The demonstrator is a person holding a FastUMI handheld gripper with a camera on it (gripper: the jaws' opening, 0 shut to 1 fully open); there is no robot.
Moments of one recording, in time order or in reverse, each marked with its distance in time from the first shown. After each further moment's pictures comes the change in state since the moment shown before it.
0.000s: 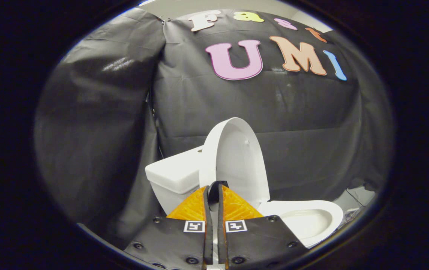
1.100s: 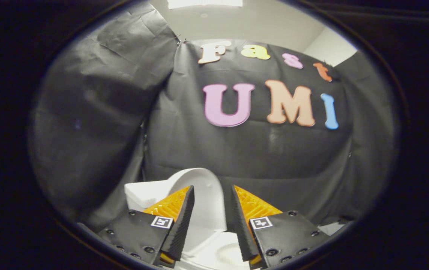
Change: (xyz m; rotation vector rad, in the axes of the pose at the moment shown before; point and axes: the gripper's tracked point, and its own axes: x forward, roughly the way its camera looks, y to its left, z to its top) arm -0.080 -0.139 0.126 -0.226 -0.293 -0.106
